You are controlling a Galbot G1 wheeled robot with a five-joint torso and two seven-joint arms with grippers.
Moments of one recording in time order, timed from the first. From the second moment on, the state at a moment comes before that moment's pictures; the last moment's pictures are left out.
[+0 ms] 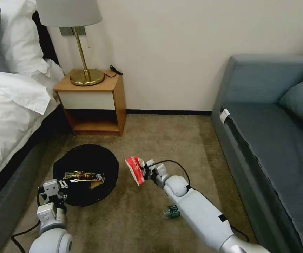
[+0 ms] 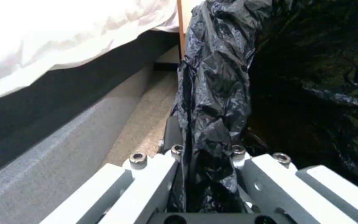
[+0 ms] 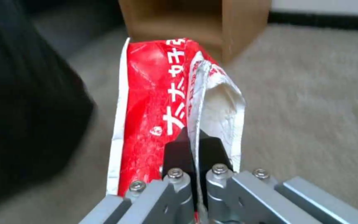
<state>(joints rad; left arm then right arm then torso) 1.55 -1.40 -0.70 -1.97 -0.16 0.04 -0.28 -0.73 1.42 -0.12 1.19 0.33 -0.17 -0.16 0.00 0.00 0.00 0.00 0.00</state>
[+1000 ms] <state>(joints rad) 1.55 -1.41 -0.69 -1.97 -0.14 0.03 -0.28 -0.80 1.44 -0.24 1.50 0.57 0.00 -0.19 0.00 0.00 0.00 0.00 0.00</state>
